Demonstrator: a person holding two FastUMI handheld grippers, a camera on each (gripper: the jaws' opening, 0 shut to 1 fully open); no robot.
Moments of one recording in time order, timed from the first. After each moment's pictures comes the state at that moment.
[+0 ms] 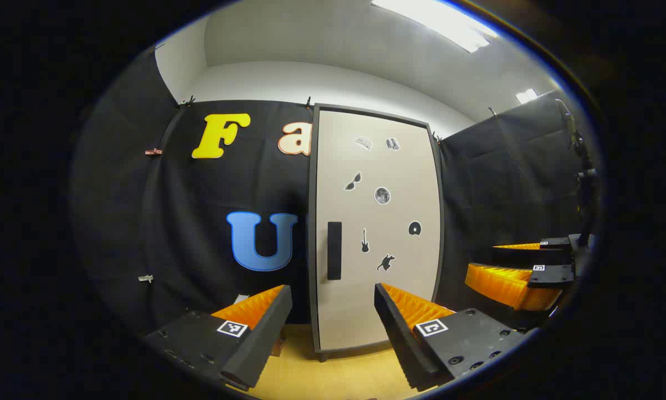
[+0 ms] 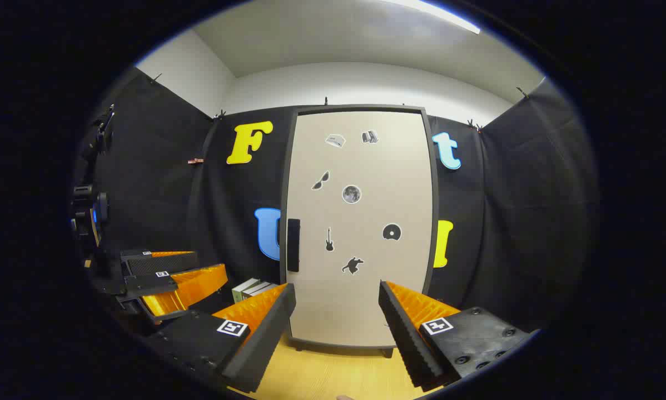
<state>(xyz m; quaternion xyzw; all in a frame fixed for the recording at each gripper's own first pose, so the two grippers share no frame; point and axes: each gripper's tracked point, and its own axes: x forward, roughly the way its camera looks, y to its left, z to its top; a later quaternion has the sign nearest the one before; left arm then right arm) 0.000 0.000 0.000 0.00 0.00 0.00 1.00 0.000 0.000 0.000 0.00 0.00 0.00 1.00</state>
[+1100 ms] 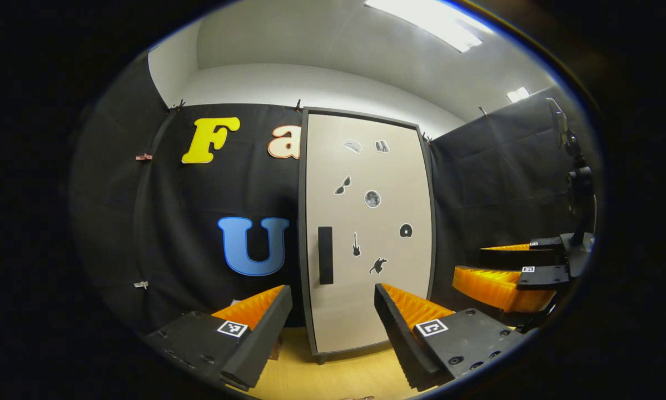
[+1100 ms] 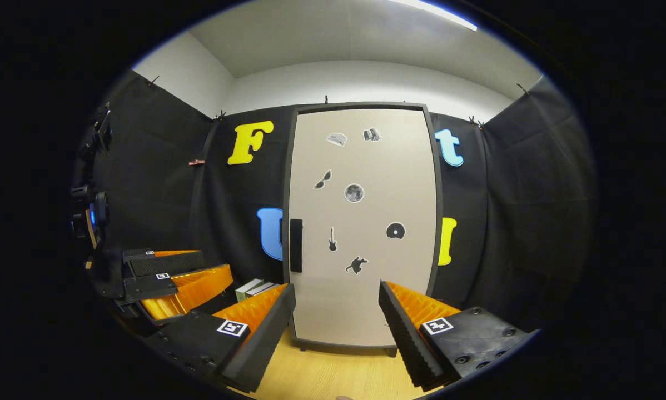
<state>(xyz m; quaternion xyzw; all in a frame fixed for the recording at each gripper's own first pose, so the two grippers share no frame) 0.002 -0.006 0.005 0.01 0.00 -0.02 1.00 0.006 0.007 -0.003 0.00 0.01 0.00 1.00</state>
